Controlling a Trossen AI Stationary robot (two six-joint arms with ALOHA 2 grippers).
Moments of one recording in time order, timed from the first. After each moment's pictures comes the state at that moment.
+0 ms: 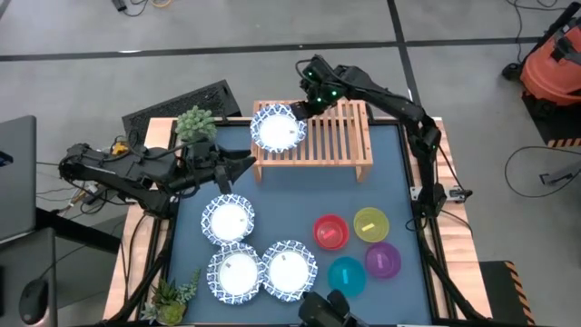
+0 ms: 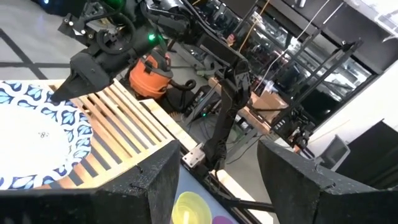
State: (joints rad) left arm -0.25 1.05 1.19 -0.14 -0.67 -0.68; right arm -0.63 2.03 2.08 -1.01 -0.26 0.40
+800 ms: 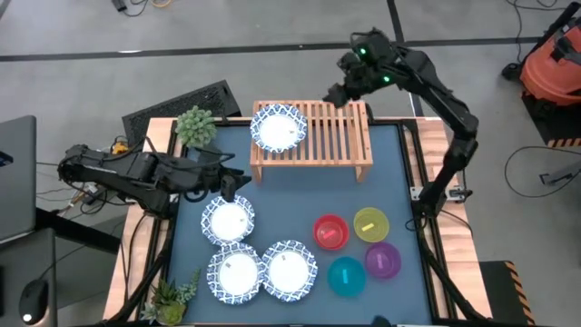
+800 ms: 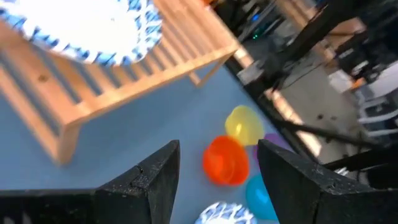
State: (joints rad) left arm -0.21 1.05 1.19 -0.65 -0.50 -0.99; right arm -0.62 1.70 2.16 -1.23 -0.29 0.32
